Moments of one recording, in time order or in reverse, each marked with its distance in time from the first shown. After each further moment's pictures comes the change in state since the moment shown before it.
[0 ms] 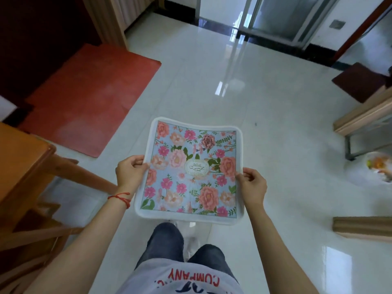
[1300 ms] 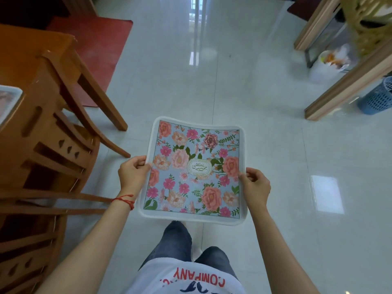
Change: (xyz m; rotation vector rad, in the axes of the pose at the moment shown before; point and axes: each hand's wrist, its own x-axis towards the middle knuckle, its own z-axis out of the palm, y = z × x) left_hand -0.421 -0.311 -0.218 0.091 -0.194 0.106; right_hand -0.574 0.250 -0.127 0.059 0.187 0.162
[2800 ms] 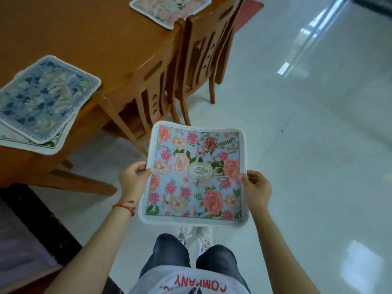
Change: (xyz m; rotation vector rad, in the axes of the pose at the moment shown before) left_hand -0.412 -0.311 -0.254 -0.236 0.414 -0.301; right_hand -0.412 0.144 -0.008 -0.241 -0.480 -0.205
